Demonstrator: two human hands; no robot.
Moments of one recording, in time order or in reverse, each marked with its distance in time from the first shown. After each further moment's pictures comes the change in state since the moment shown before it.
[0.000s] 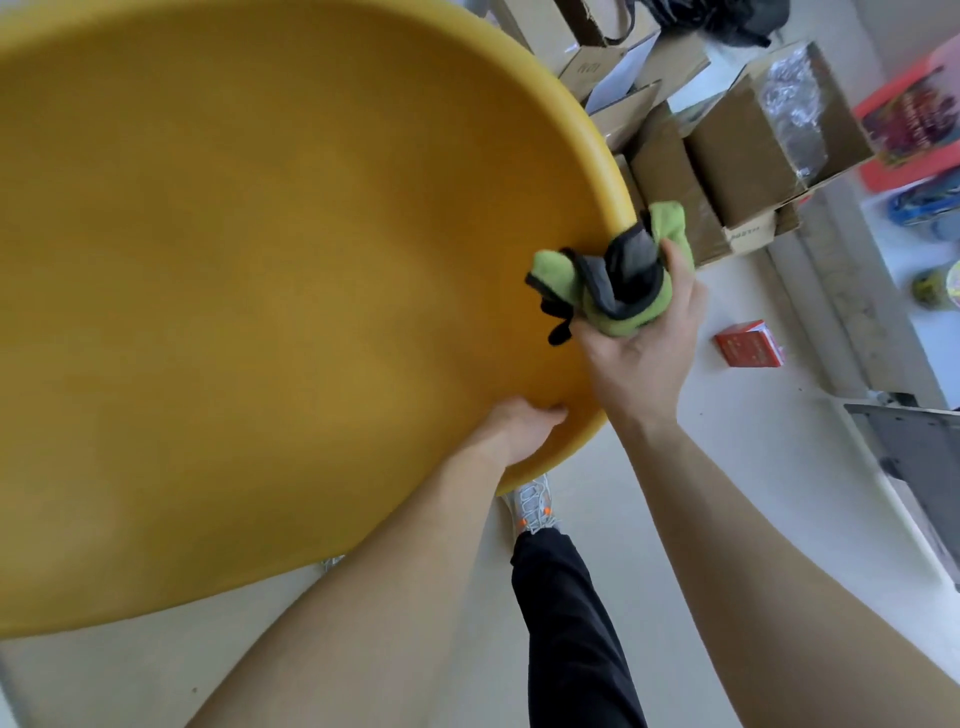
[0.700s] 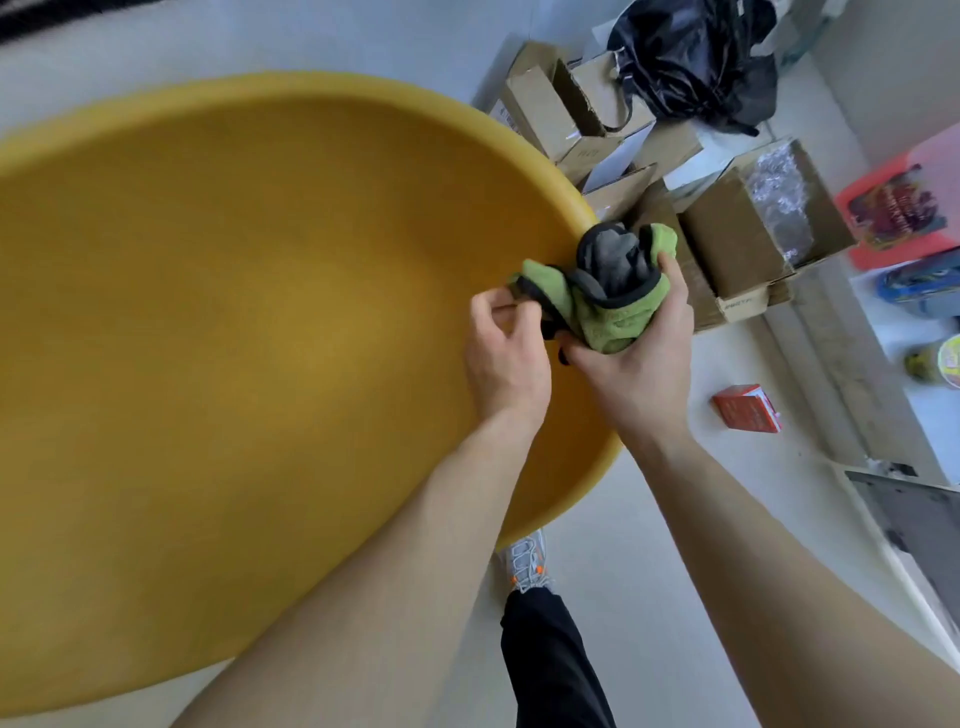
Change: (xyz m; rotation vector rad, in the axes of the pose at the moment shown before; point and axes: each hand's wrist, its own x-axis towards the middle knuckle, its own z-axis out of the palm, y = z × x) left_hand -0.034 0.109 -0.058 -0.754 0.712 0.402; right_hand 0.055 -0.024 0.001 0.001 -0.139 -0.026
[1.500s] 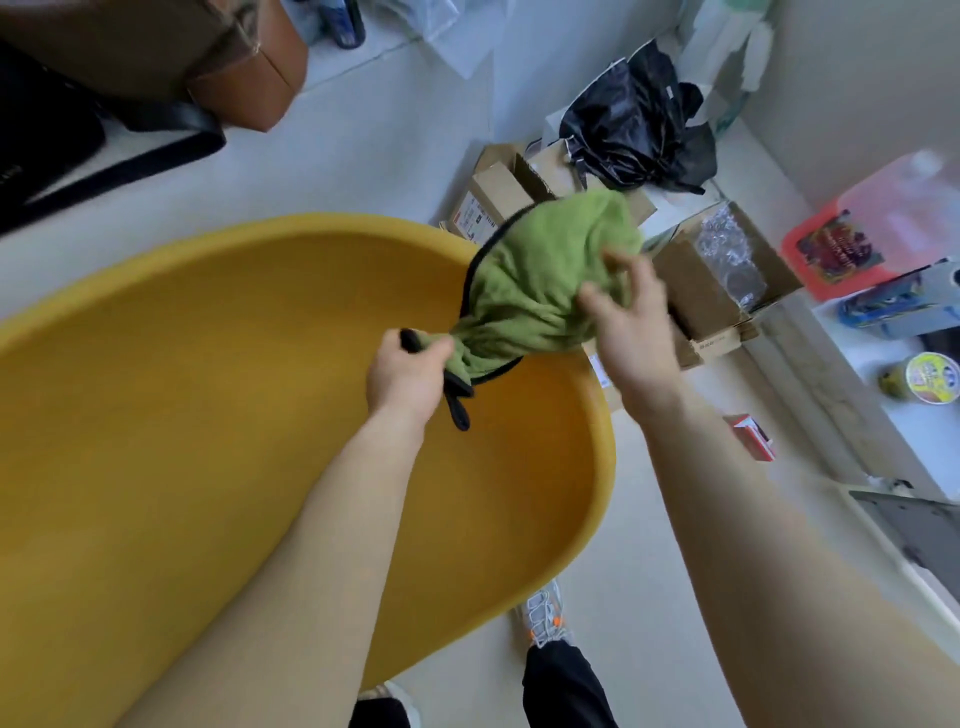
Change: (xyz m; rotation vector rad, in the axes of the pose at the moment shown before) left_hand 0.065 0.068 -0.052 0.364 -0.074 -0.145; right_hand 0.076 -0.057 -0.028 0.326 -0.050 0.148
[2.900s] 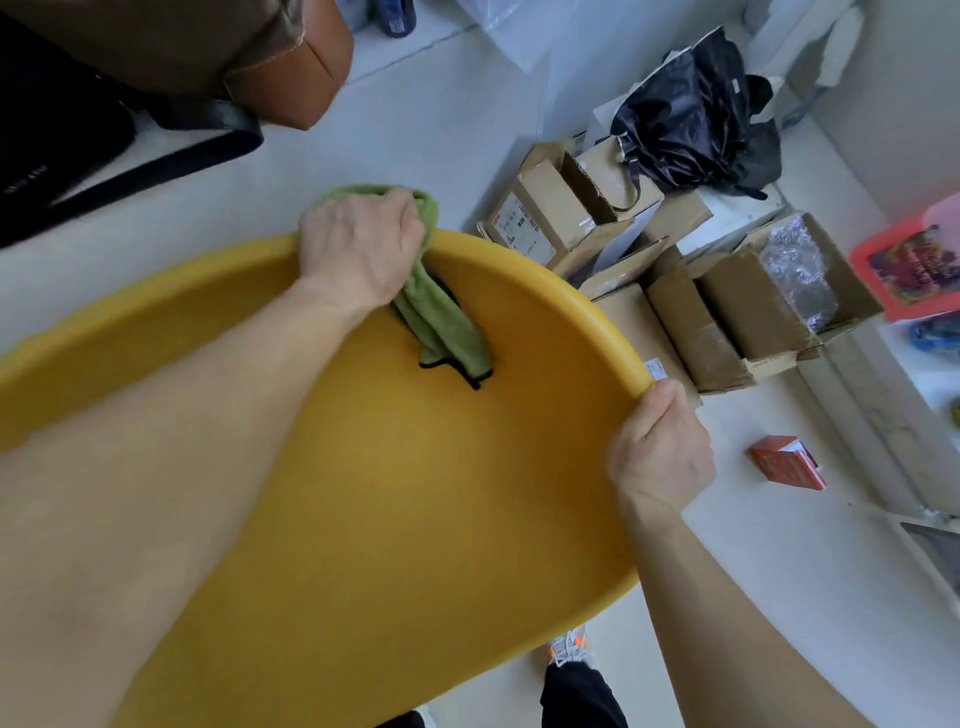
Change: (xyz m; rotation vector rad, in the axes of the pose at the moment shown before) left_hand 0.142 0.080 -0.073 1.128 0.409 0.930; right_hand -0.037 0.060 0.054 -0.663 0.426 0.228
